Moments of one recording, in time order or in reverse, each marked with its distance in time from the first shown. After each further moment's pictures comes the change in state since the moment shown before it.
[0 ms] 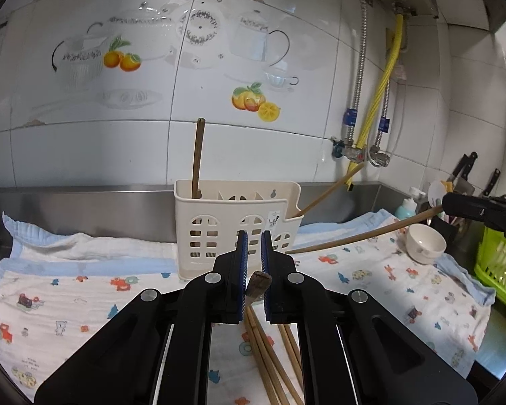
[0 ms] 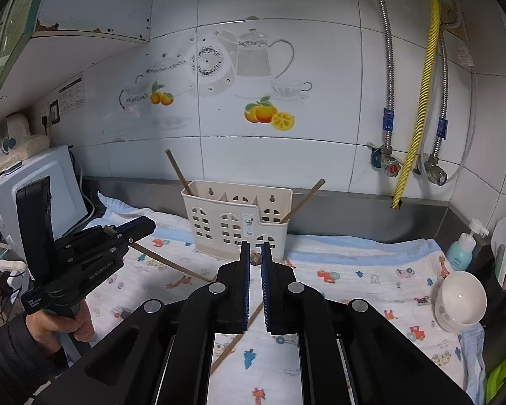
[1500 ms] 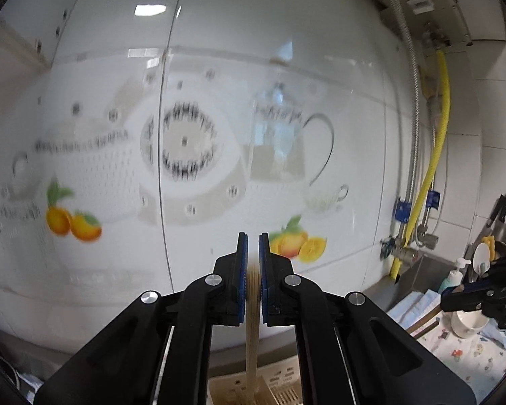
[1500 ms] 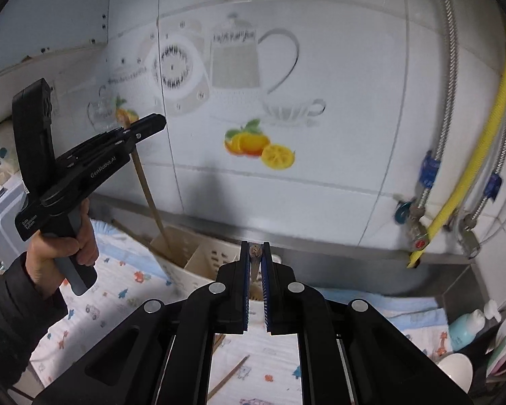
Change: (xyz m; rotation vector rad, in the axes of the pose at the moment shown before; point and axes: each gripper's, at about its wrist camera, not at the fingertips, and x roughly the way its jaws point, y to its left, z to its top) left arm 0.104 0.019 0.177 0.108 -0.149 0.071; right arm 0.110 -0.046 0.121 -0.029 0.150 0.091
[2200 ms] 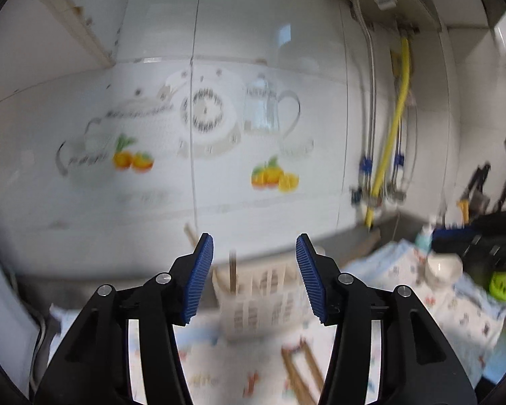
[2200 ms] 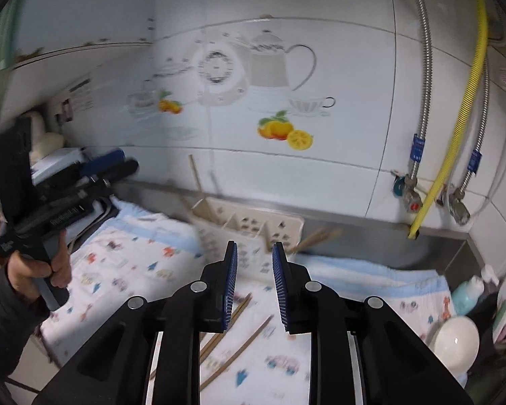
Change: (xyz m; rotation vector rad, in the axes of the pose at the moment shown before) left arm -0.147 -0.023 -0.052 0.030 0.110 0.035; right arm -0.095 0.047 -0.078 -0.037 -0.072 0.029
